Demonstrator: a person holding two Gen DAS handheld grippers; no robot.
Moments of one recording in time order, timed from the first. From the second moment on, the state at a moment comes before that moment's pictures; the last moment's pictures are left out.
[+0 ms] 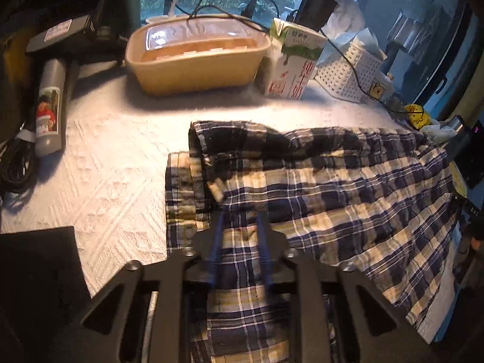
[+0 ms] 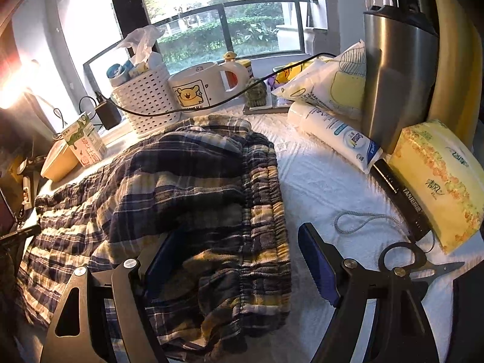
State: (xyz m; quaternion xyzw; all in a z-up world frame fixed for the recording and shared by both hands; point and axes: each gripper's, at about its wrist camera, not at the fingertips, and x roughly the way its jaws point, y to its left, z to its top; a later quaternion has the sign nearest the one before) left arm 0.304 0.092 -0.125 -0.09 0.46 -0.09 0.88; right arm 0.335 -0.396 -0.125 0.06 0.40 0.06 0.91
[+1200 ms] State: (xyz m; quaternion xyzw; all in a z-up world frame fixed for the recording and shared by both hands) left arm 0.329 0.121 -0.104 -0.07 0.43 -0.06 0.90; right arm 0.340 -0.390 -0.130 0.06 0.40 0.07 0.91
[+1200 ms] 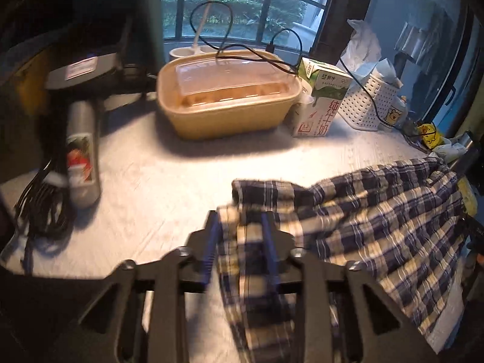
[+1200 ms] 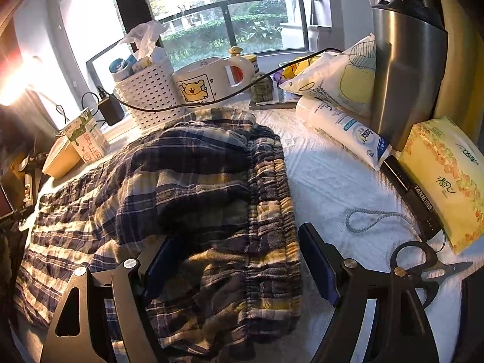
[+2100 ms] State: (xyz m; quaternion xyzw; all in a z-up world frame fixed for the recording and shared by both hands) left arm 0.346 0.134 -0.110 -0.05 0.44 -0.05 0.90; right arm 0.342 -0.385 -0.130 0.04 0.41 0.06 0.91
